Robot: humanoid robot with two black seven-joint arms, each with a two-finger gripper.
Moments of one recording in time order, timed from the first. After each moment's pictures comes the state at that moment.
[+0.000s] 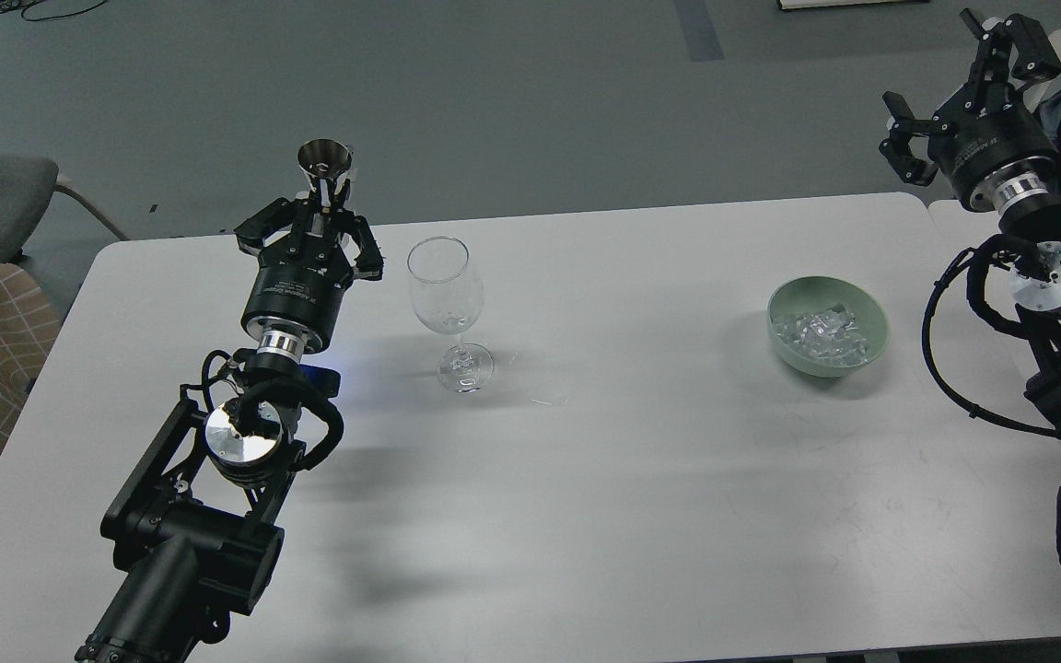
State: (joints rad) left arm -0.35 0.02 -1.31 -1.16 -0.06 -0.21 -0.16; right arm 0.75 -0.29 1.28 0.61 -0.53 0.33 0.18
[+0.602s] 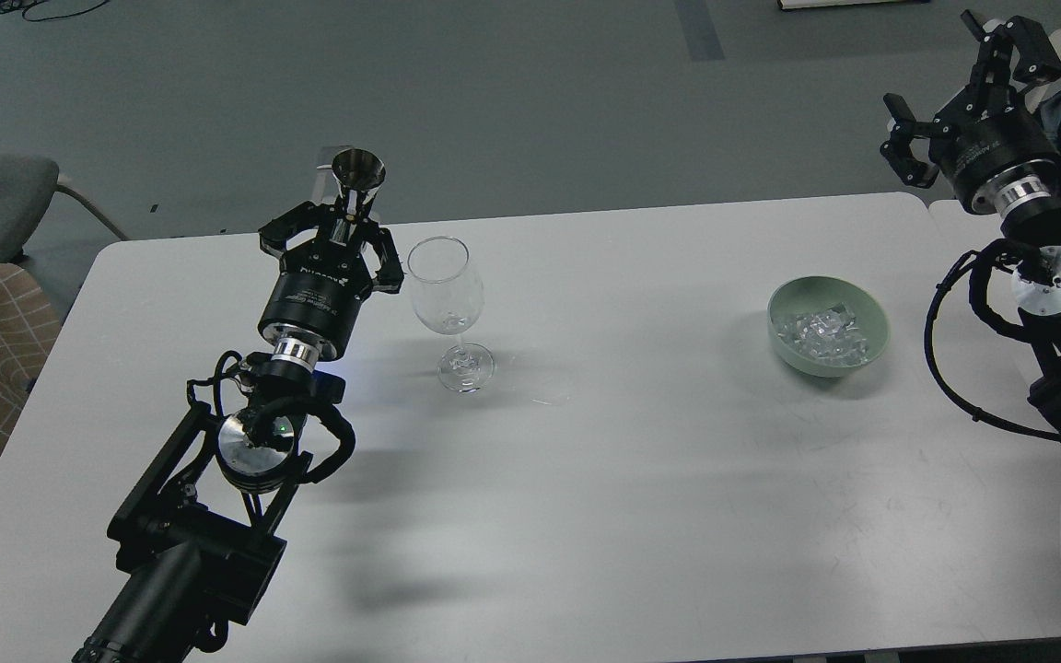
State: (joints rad) left arm -0.34 0.04 -1.26 -1.17 0.02 -0.23 -0.16; right arm 0.74 -0.30 1.28 0.64 -0.53 0.33 0.18
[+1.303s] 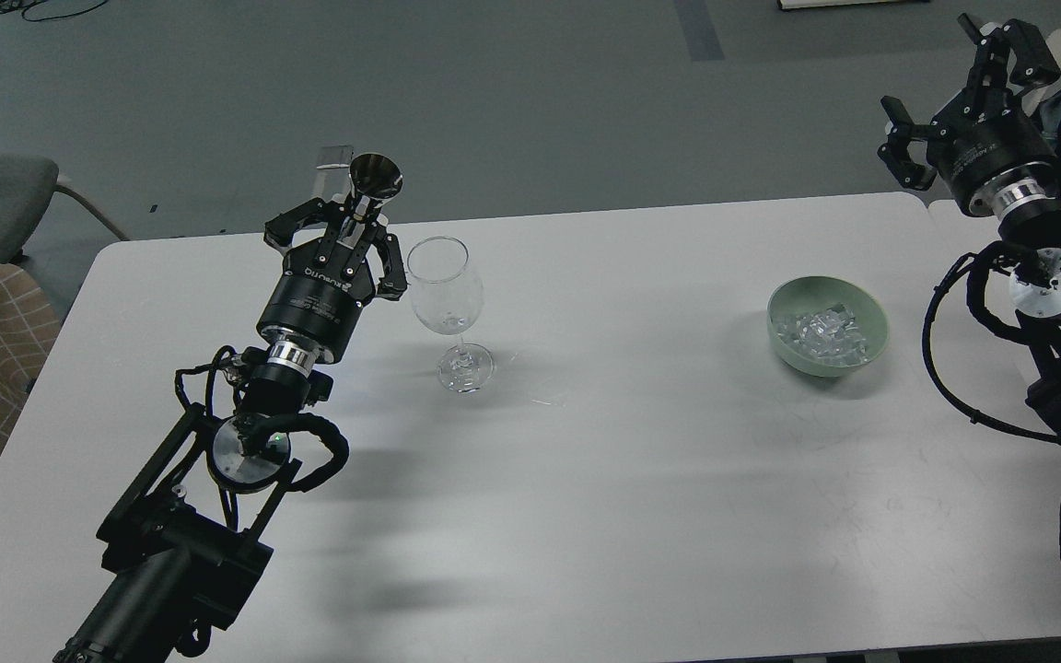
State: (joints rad) left arm -0.34 0.08 -1.23 -1.17 0.14 -0.28 -0.16; right arm 0.74 -0.29 1.28 0.64 -0.53 0.33 0.18
